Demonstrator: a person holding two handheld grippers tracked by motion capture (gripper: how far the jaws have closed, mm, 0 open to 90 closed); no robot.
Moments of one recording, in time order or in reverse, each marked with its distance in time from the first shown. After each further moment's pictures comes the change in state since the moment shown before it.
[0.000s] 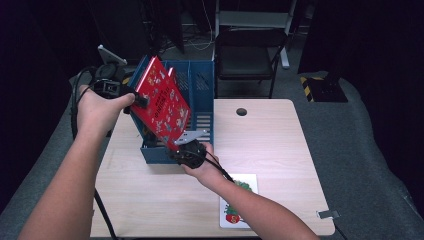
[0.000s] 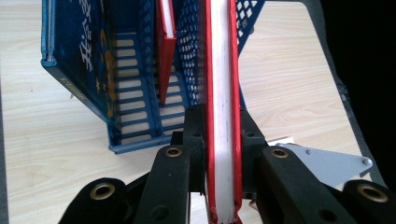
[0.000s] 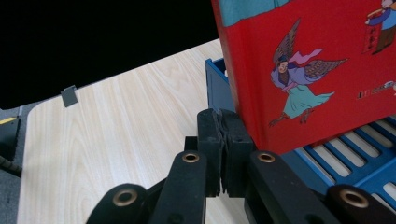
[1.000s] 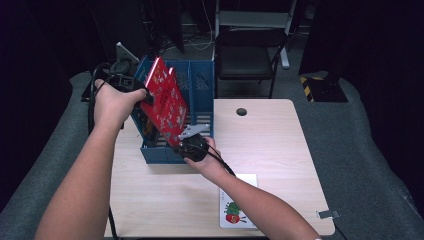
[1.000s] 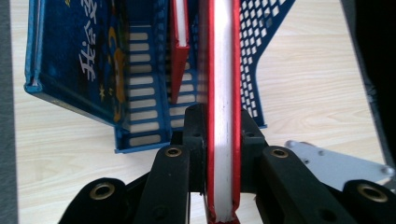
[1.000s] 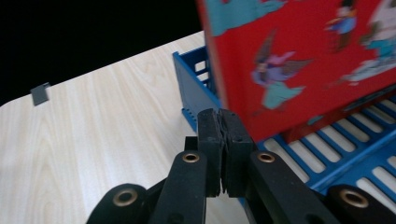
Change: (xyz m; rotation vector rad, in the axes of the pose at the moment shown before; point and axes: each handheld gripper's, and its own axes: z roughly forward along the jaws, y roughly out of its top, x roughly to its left) left arm -0.006 0.023 0.029 0.068 0.095 -0.032; right arm -0.027 -0.003 0.009 0.019 -0.032 0.011
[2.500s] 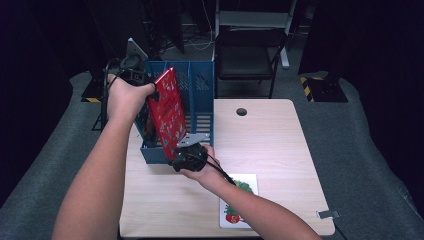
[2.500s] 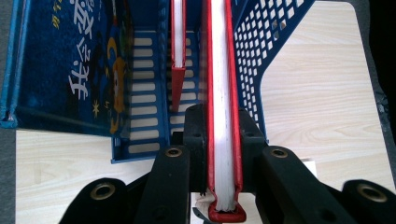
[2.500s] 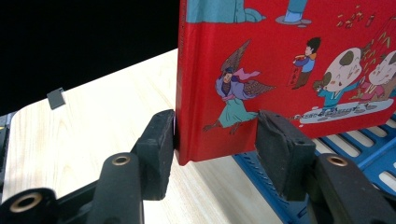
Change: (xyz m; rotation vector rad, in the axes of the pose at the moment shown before) left arm -0.012 0.018 0.014 -0.004 0.035 -0.048; right arm 0.027 -0.011 -0.006 -0.039 -0.004 0.023
